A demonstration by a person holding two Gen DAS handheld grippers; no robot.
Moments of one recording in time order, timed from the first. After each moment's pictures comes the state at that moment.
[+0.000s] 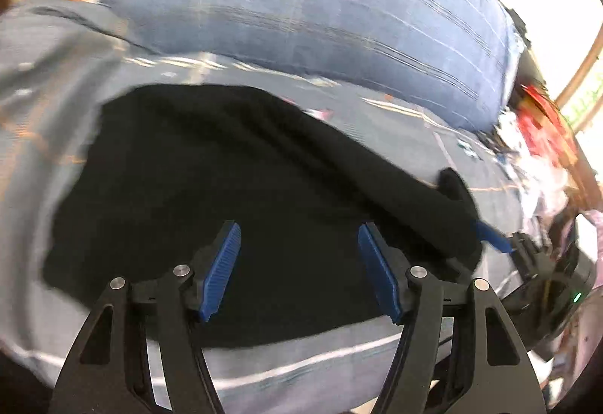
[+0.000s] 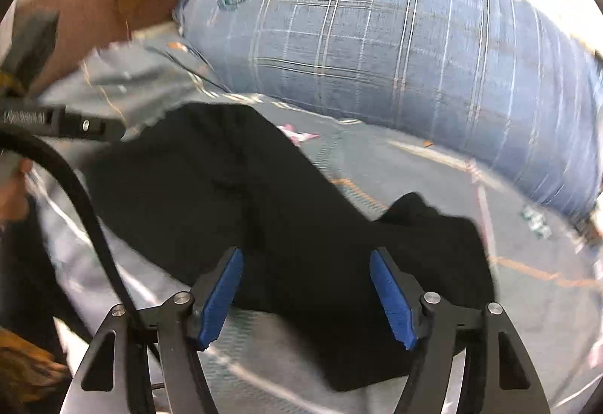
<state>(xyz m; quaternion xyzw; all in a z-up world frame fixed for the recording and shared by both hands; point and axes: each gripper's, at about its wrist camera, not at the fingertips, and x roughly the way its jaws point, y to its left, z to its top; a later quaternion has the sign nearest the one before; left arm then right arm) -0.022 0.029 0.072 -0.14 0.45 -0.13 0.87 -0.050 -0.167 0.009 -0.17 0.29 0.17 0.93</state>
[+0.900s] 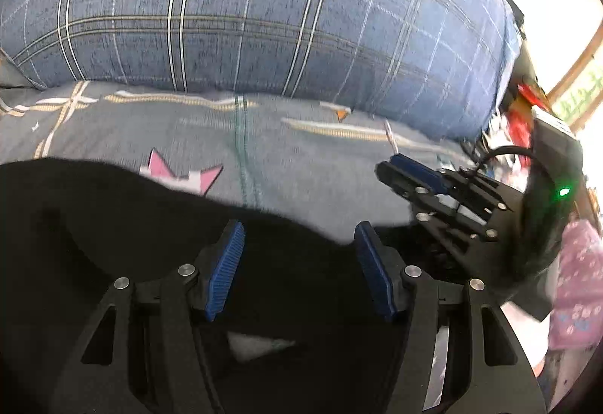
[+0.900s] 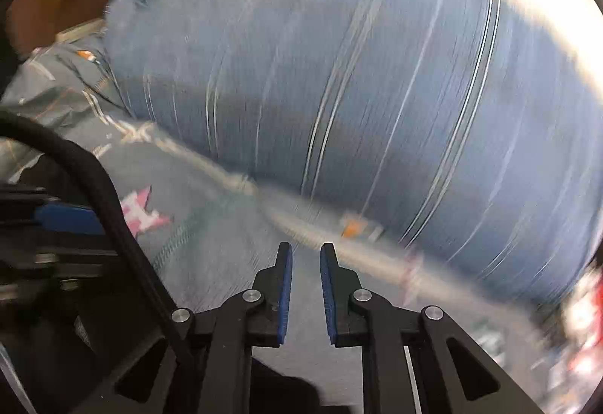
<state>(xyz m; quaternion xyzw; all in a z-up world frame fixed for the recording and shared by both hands) 0.107 -0.073 0.063 -0.14 0.46 -0.17 0.86 0.165 -0.208 0.049 -0.19 0.31 0.14 0.92</state>
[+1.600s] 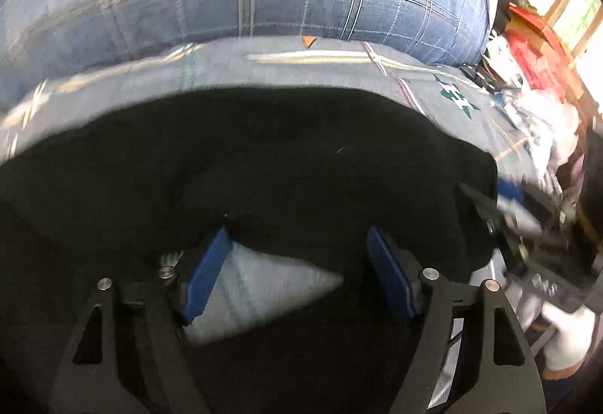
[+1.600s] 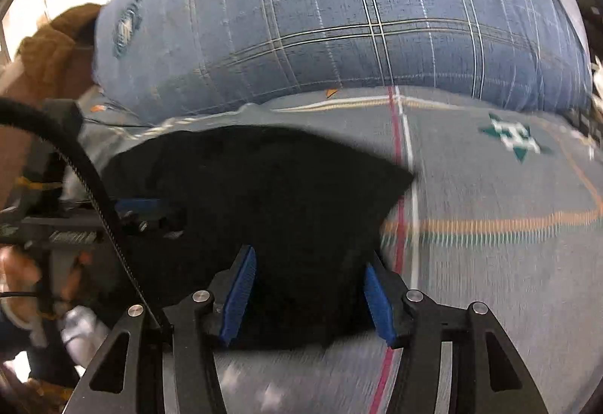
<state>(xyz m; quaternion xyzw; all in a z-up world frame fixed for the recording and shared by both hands) 0.110 -0.140 0.029 -0.03 0.51 -0.19 0.84 0.060 -0.307 0.004 0.01 0.36 0.14 0.92</state>
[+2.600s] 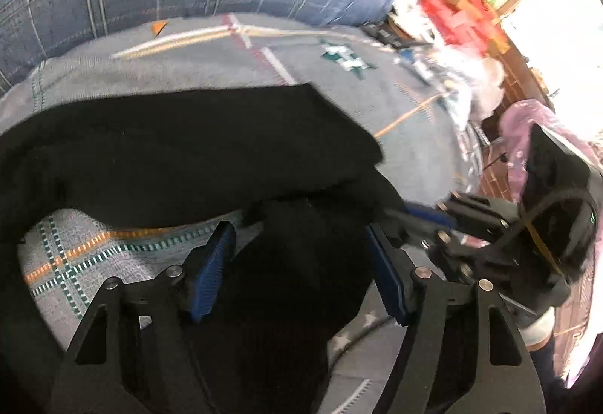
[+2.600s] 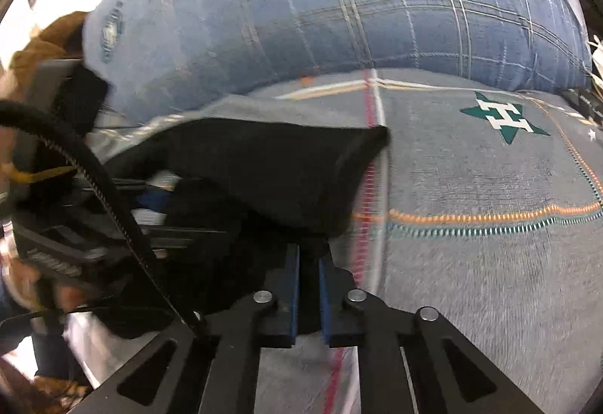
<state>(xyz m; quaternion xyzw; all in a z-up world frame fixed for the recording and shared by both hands) 0.090 -0.206 0.050 -0.04 0.52 -0.37 0.77 0.040 -0.347 0.002 0.04 0.38 0.17 0.91</state>
